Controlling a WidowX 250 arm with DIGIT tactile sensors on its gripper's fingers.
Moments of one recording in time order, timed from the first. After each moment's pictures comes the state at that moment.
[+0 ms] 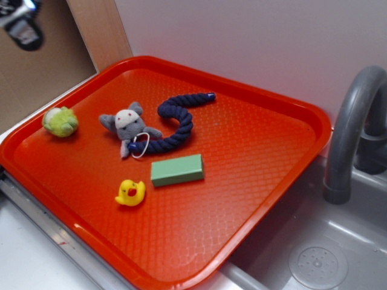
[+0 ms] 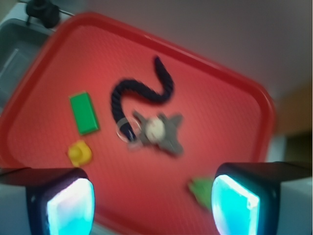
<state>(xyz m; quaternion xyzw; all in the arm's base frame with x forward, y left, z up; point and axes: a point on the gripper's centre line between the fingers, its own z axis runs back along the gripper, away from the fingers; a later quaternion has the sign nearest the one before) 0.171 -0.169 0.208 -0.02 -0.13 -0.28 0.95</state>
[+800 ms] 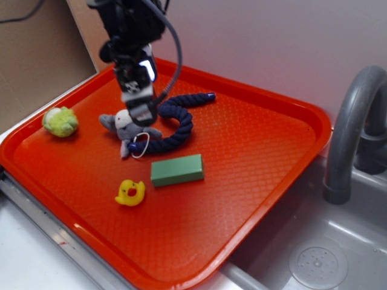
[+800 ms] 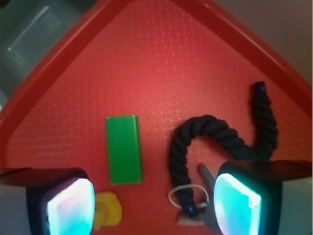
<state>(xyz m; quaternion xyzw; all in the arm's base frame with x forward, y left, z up) 0.207 -0.253 0.118 -0.02 -0.04 -0.39 0.92</state>
